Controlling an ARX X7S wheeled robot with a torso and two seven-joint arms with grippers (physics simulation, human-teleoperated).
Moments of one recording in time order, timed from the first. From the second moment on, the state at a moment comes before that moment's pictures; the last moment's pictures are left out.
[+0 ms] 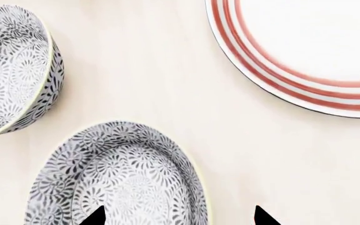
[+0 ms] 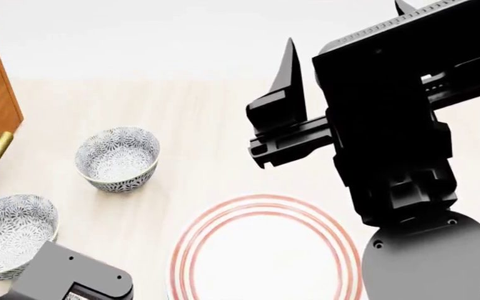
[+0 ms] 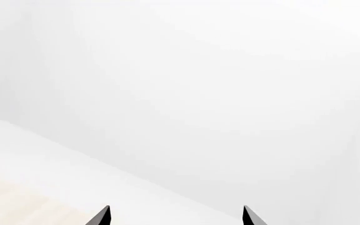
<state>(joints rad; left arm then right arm) -0.98 -0.69 1.01 0.32 -2.14 -0.92 -1.44 0.93 0.37 -0.23 -0.78 0.25 1.32 0.08</state>
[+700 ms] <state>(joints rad) -0.94 -0.68 1.07 0.29 -2.07 -0.91 -1.40 0.92 0.38 -0.23 -0.78 0.26 1.30 0.09</state>
